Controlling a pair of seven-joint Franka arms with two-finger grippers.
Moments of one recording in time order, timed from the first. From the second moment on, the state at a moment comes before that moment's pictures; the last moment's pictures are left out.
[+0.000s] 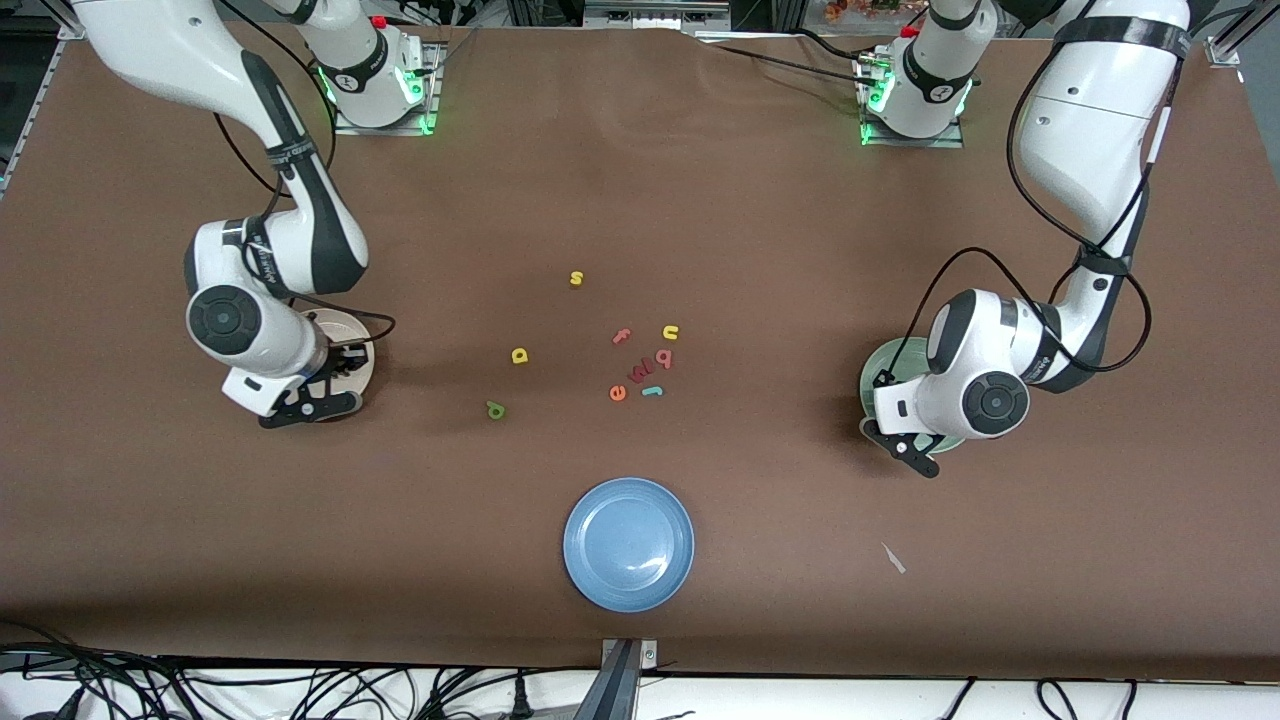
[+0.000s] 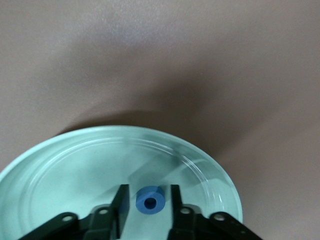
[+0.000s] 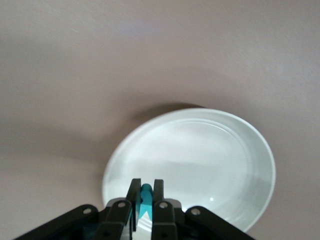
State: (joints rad) left arm -0.06 0.70 -0.13 -1.66 0.11 2.09 0.38; right arm 0.15 0.46 -0.05 -1.90 -0.14 2.19 -0.07
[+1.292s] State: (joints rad) left arm -0.24 0.61 -0.33 -1.63 0.11 2.12 -0.30; right arm 0.23 0.51 0.00 -1.80 0.04 2.21 0.19
